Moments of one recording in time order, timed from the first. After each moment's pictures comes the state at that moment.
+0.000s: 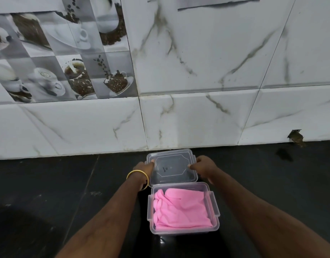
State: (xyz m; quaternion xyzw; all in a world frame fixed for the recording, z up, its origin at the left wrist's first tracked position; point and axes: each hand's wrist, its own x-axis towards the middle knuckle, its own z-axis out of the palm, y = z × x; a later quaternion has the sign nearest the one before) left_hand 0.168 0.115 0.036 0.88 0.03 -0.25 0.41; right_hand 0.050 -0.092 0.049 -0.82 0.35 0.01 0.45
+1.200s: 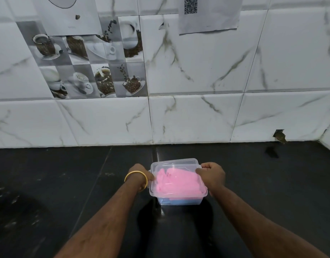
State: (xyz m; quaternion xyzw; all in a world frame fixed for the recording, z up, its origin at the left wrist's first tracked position) left_hand 0.047 0.188 0.081 0.90 0.01 -0.23 0.36; right_hand -0.080 -0.022 0.059 -0.72 0.42 -0.21 0.51
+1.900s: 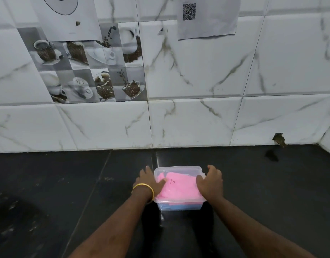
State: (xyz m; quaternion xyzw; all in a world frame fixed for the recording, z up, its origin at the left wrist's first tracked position) left_hand 0.023 0.172 0.061 0.96 -0.14 -0.16 0.18; right_hand -0.088 -0.018 0.042 -0.82 0.40 -0.19 0.37
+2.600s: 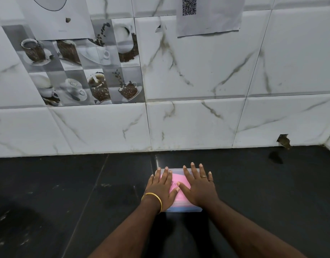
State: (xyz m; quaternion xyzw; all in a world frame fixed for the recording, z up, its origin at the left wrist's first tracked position) left_hand 0.037 0.140 0.023 0.92 -0.38 -0.05 0.01; right_hand -0.042 -0.025 0.014 -0.98 0.18 -0.03 0.07
